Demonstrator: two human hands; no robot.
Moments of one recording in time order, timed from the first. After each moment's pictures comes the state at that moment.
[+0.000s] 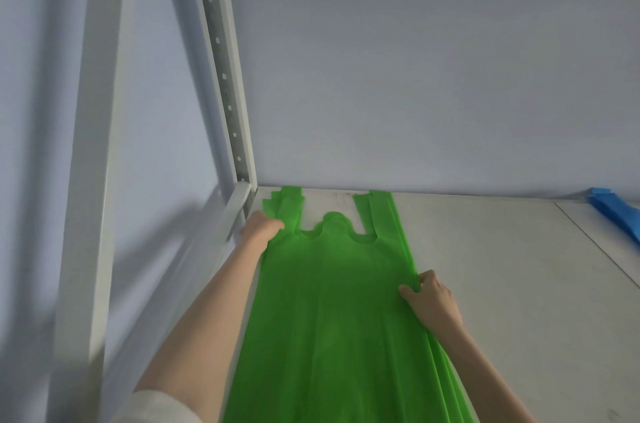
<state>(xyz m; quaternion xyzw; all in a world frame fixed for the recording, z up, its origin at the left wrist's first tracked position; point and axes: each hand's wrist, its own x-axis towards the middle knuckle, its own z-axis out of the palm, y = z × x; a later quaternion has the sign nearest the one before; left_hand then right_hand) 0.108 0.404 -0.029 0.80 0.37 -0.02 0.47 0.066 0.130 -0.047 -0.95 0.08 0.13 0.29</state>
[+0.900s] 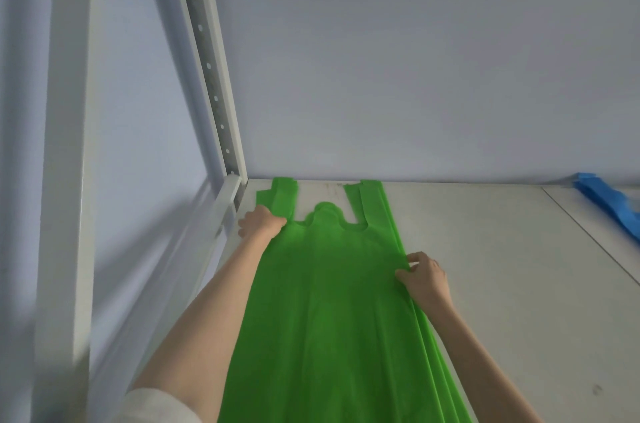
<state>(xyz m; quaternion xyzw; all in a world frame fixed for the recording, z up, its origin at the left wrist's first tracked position) 0.111 0.387 -0.034 0.85 0.37 -0.05 0.37 0.071 0.131 -0.042 -0.92 0.10 0.10 0.36</state>
